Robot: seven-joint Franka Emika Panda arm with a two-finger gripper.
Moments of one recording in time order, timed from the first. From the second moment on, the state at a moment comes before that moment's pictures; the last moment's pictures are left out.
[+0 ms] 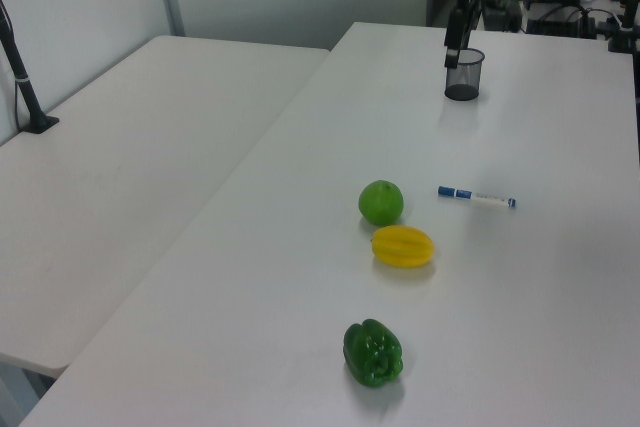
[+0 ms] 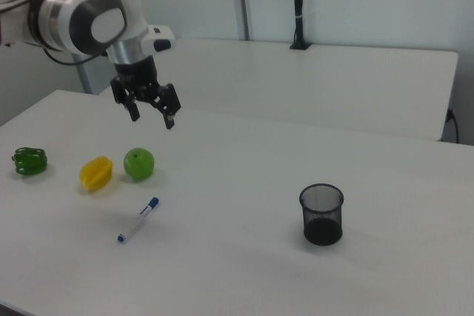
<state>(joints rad) 0.11 0.08 -0.05 -1.71 0.04 1.89 -0.05</state>
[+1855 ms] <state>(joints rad) 0.17 0.28 0.00 -2.00 -0.08 2.18 -0.05</state>
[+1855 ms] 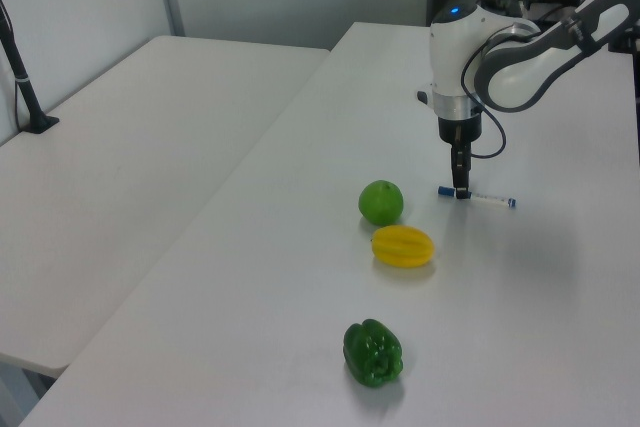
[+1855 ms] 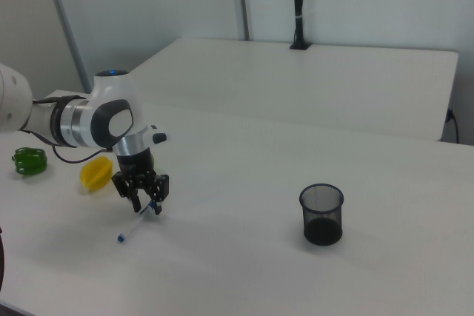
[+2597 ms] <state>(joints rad) 0.17 0.28 0.01 -2.02 -0.08 2.19 -0.05</state>
